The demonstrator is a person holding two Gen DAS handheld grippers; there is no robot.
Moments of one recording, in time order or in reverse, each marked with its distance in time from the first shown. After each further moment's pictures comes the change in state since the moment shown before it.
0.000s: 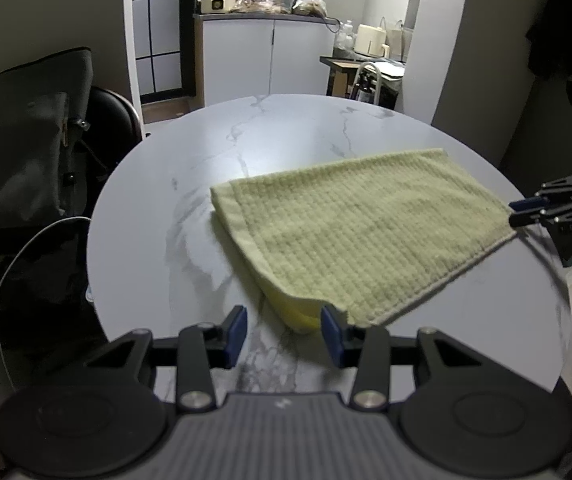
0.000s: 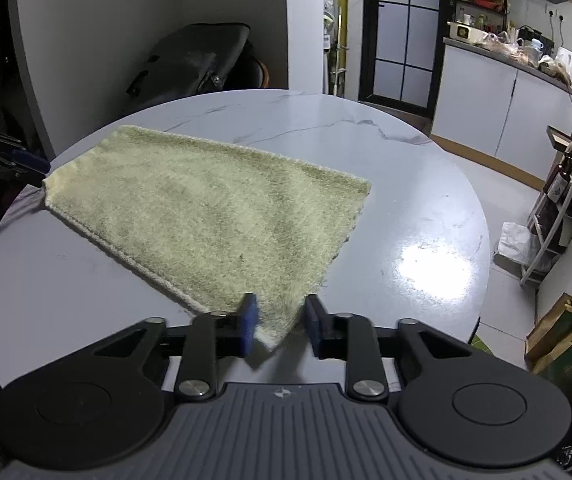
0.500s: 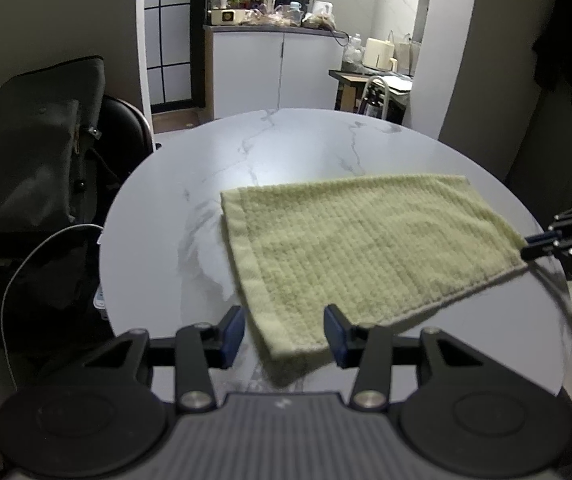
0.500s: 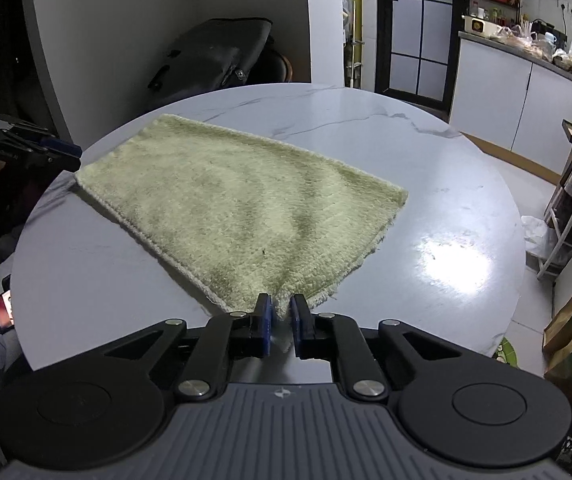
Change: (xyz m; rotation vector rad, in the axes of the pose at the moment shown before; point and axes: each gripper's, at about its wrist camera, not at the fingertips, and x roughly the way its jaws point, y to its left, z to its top) left arm -0.011 0.000 -0.001 -0.021 -0.044 0.022; right arm -0.005 0.033 -0.007 0.005 0.023 0.048
